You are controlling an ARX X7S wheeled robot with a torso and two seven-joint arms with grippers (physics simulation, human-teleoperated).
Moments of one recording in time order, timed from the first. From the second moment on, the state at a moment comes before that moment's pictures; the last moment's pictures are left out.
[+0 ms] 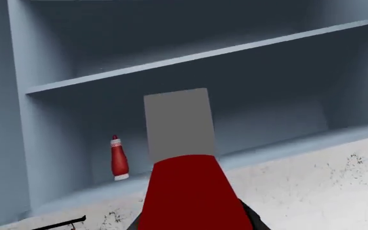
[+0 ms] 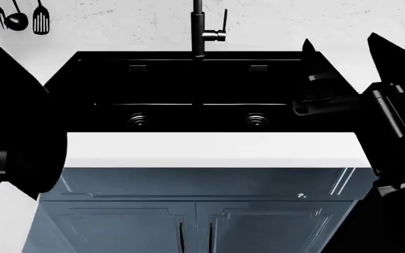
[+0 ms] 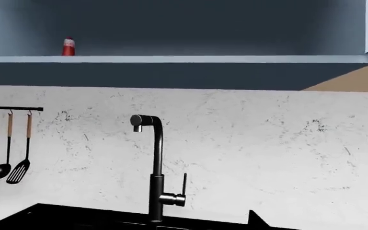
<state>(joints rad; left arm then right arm) -1.88 0.00 0.18 0.20 1.48 -1.57 1.57 0.78 0.77 -0.13 -0.79 1.23 0.74 0.74</state>
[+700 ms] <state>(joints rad) -1.30 0.00 0.12 0.58 1.59 -1.56 1.57 0.65 0.61 -0.24 -0.68 0.84 0.55 0.54</state>
